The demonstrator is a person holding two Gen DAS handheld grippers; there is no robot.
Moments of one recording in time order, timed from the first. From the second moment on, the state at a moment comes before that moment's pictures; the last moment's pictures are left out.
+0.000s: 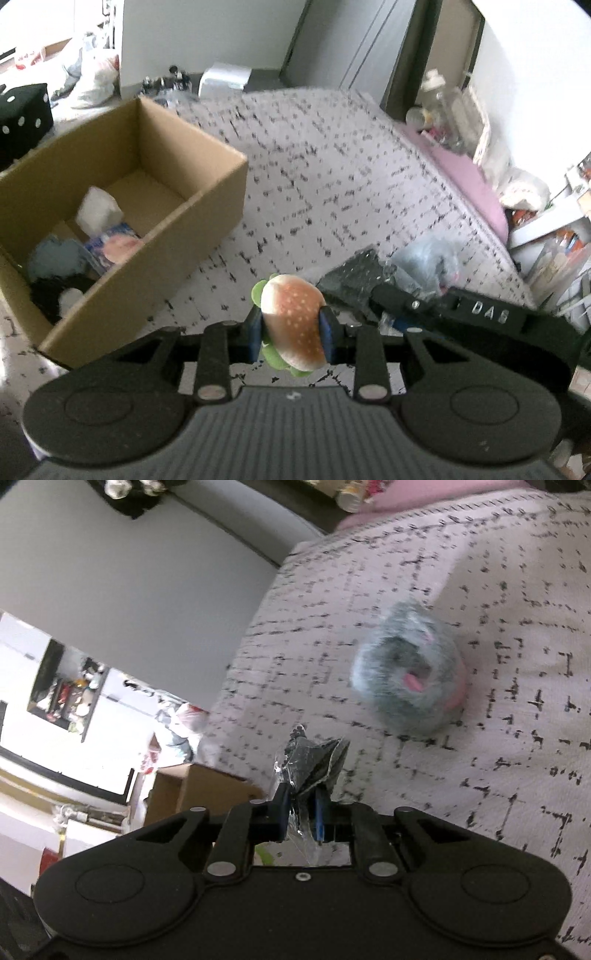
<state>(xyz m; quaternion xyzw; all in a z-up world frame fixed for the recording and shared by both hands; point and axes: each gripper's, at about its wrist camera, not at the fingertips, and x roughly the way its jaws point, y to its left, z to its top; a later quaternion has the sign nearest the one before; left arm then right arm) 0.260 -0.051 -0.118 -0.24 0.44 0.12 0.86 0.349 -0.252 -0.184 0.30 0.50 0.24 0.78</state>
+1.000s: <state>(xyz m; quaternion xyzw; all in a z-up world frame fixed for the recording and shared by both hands) 0.194 0.033 -0.024 -0.22 0.33 0.16 0.90 0.311 -0.210 -0.117 0.27 0.39 0.34 0.81</state>
